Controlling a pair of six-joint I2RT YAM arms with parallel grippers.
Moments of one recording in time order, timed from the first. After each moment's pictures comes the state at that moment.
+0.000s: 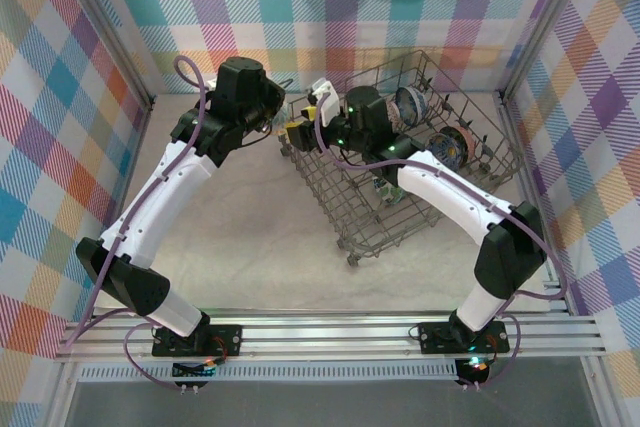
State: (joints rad) left arm -0.52 1.54 1.77 -0.68 -0.20 -1.24; right arm 0.69 1.66 1.47 -0.05 -0.32 0.06
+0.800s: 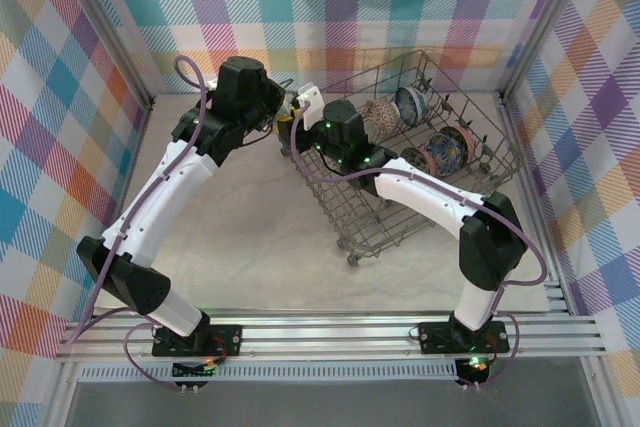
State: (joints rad) left arm -0.52 1.55 1.77 -0.68 -0.21 -1.26; right arm 0.78 1.75 1.45 0.15 -0.02 0.08
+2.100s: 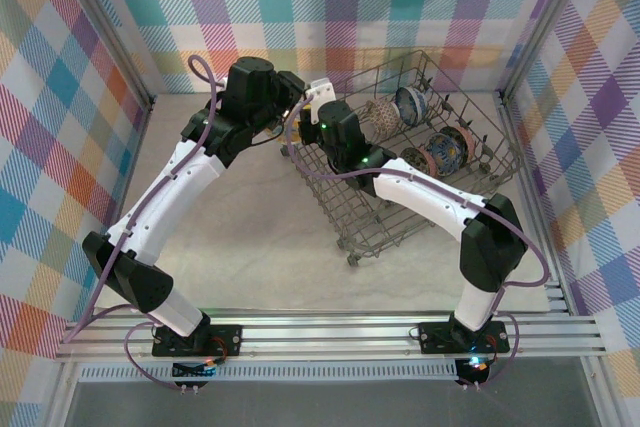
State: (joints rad) left arm -0.56 1.57 1.78 -0.62 -0.15 -1.22; right arm 0.80 1.74 1.48 0.07 0.36 0.09
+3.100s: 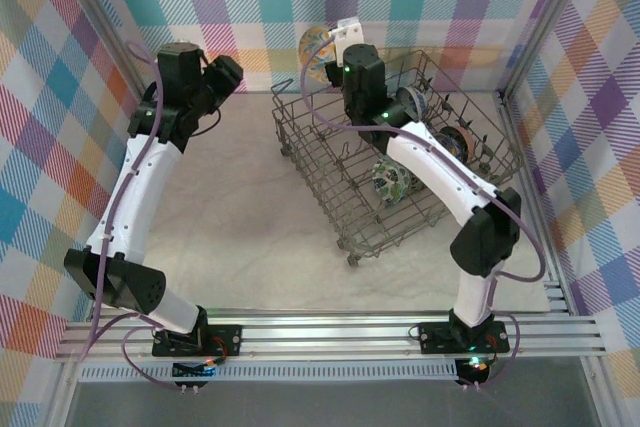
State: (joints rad) left arm -0.19 1.52 1.75 -0.66 -0.02 -0.85; right arm 0.66 1.86 1.89 -0.09 0.59 -0.20
